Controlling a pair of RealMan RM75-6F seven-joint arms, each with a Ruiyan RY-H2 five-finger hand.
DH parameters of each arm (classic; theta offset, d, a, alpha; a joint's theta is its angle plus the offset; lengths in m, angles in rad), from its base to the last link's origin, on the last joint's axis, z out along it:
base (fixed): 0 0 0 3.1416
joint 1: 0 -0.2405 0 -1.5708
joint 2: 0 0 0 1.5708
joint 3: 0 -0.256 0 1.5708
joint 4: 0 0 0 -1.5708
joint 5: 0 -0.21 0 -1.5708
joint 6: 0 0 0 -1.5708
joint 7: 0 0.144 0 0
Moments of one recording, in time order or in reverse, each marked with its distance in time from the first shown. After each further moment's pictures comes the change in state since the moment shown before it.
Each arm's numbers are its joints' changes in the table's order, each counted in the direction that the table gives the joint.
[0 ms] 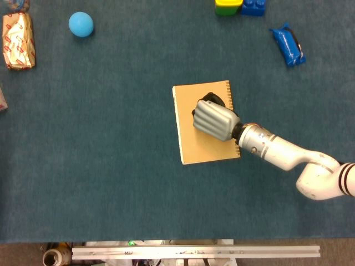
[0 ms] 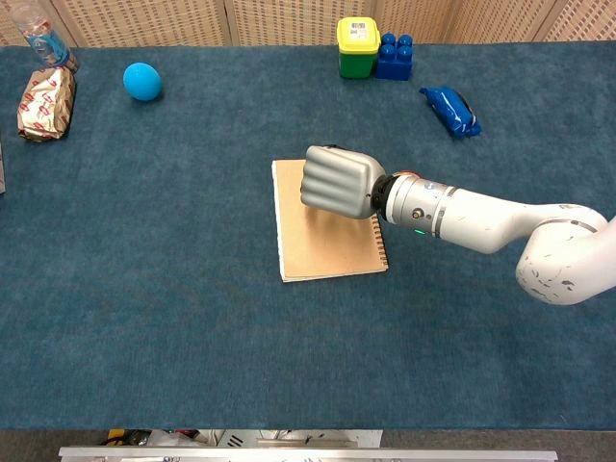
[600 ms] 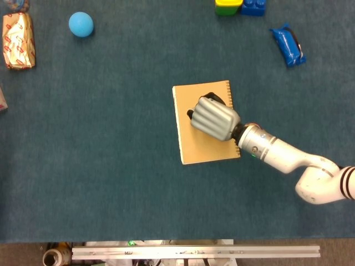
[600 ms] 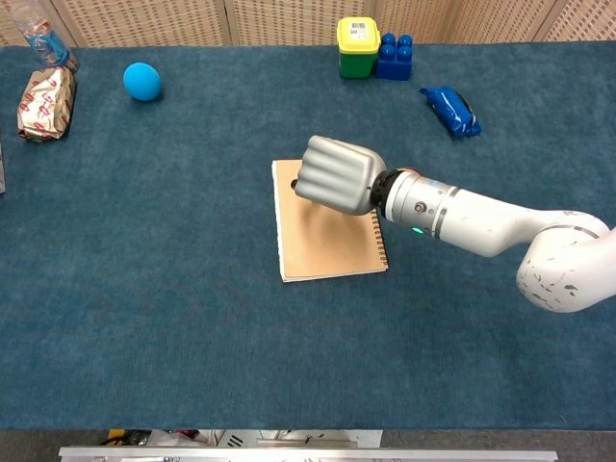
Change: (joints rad) left arm 0.005 -0.001 0.001 -0.012 -0.005 0.003 0.016; right arm 0.023 -0.013 -0.028 -0.064 -0.043 -0.027 0.132
